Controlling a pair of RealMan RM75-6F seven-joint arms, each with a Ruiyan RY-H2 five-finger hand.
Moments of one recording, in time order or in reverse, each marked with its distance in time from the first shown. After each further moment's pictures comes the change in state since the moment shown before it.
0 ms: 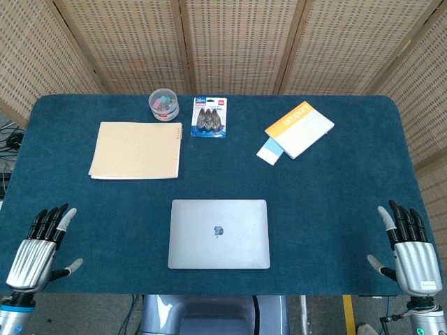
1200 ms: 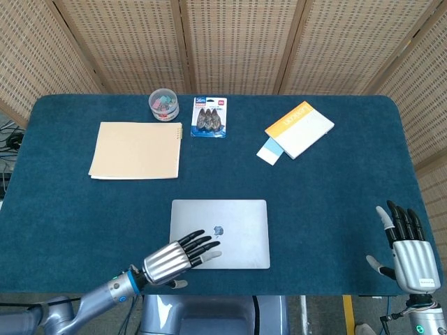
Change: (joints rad) left arm -0.538 -0.383 -0.032 0.218 0.315 -0.554 -0.161; right arm 0.012 0.004 0.000 0.003 0.027 -0.034 0.023
